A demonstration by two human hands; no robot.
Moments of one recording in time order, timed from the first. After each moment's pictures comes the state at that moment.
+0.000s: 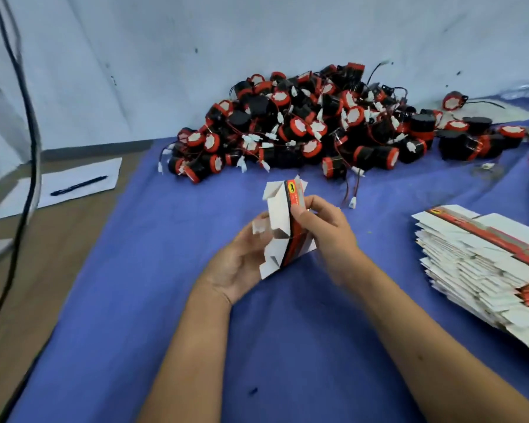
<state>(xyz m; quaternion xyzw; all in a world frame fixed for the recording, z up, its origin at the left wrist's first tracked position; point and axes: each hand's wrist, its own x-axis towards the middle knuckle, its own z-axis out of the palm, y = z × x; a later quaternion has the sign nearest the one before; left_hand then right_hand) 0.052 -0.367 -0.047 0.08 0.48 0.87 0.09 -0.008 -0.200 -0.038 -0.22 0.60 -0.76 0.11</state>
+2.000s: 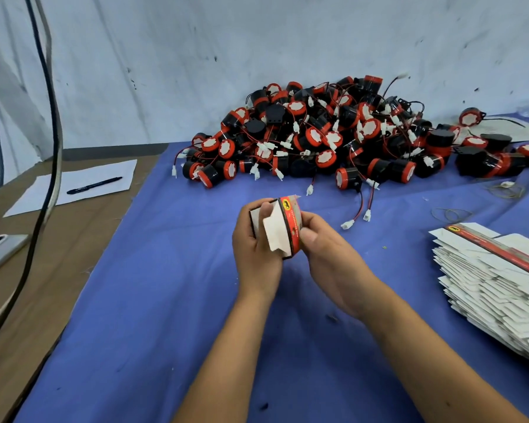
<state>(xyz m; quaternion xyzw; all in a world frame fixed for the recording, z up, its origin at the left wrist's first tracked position) 0.038 -0.335 -0.041 -0.10 0.65 0.66 -0.36 0.011 -0.213 -0.041 -0.28 0.55 -0.76 0.20</state>
